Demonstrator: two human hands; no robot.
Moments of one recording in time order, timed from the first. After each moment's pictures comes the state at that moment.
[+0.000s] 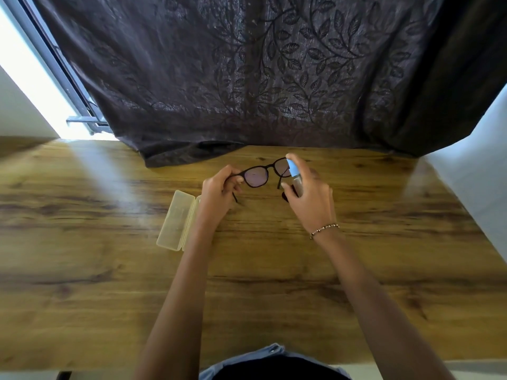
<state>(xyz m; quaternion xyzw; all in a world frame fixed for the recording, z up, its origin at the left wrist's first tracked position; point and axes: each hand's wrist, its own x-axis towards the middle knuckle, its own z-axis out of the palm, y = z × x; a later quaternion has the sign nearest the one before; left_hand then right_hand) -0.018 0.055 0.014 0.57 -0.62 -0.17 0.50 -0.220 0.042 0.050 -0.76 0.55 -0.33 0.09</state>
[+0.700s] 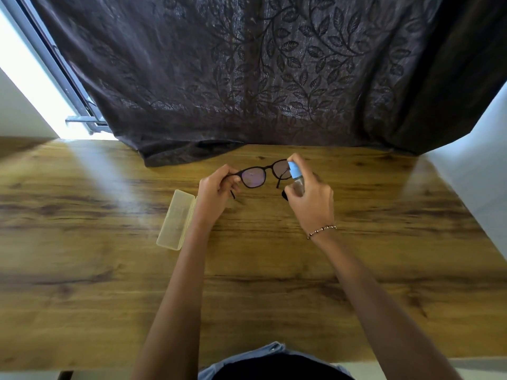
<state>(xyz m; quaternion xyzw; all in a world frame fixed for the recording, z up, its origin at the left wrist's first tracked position) -0.010 0.056 0.012 0.57 -0.64 -0.17 0.50 -0.219 0.045 0.046 -0.75 0.55 -0.36 0.07</state>
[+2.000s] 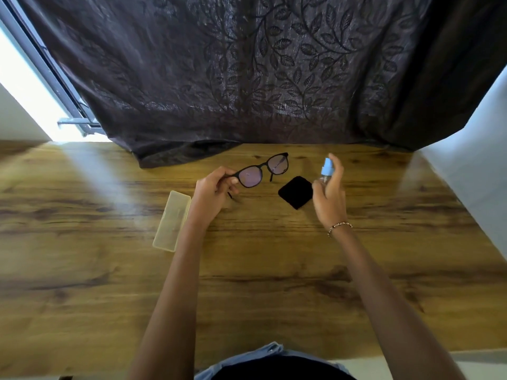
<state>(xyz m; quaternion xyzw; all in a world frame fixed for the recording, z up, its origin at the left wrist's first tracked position) -0.009 0.051 0.006 0.58 -0.63 -0.20 0.47 -0.265 0.018 0.008 -0.63 0.59 -0.45 0.23</state>
